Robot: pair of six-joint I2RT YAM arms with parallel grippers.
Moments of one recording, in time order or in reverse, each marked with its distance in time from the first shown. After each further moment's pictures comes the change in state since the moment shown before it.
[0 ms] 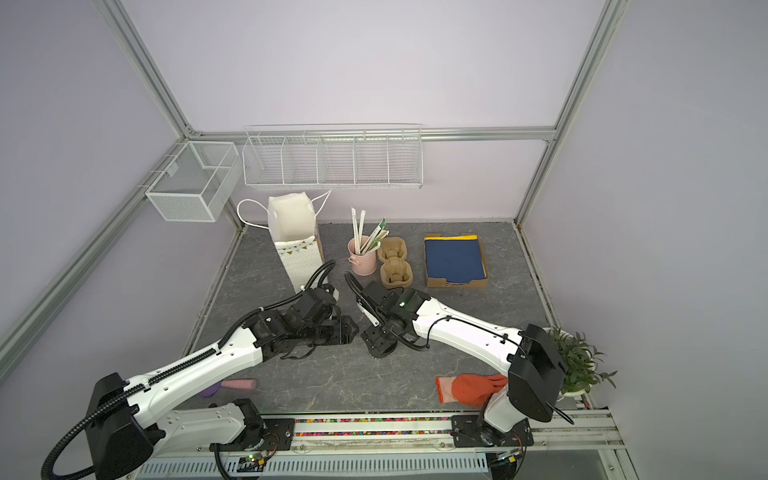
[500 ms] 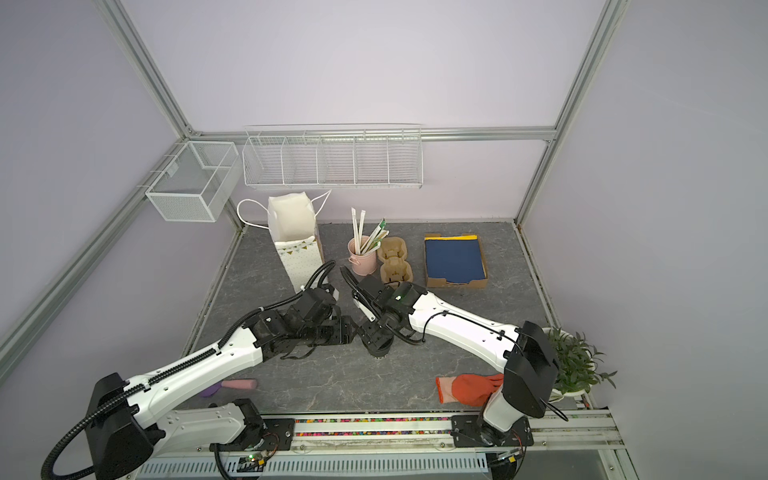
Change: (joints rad) left arm 0.000 0.000 0.000 0.001 0.002 -0.003; right arm -0.006 0.029 0.091 -0.043 0.001 -0.018
